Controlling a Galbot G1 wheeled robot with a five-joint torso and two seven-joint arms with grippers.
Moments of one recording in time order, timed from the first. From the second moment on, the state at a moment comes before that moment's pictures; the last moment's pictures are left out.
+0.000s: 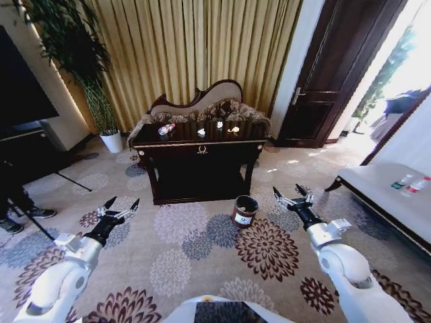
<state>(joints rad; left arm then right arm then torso) 1.72 -1.02 -0.91 -2.16 -0.72 0.09 0.16 -1.56 1.09 0.79 2.12 0.59 -0.08 -0.06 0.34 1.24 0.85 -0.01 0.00</state>
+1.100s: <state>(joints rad) 1.72 -1.02 -0.91 -2.15 -0.72 0.07 0.19 -1.58 1.11 0.79 2.15 0.55 -0.09 -0.08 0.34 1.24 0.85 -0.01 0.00</state>
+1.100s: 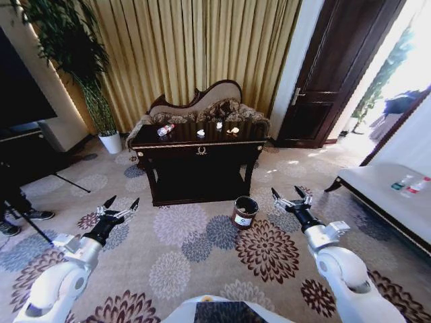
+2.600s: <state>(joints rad) 1.72 -1.02 -0.92 -2.13 -0.72 0.03 0.22 -1.60 1.13 0.79 2.16 0.52 -0.09 -0.13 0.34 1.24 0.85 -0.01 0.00</state>
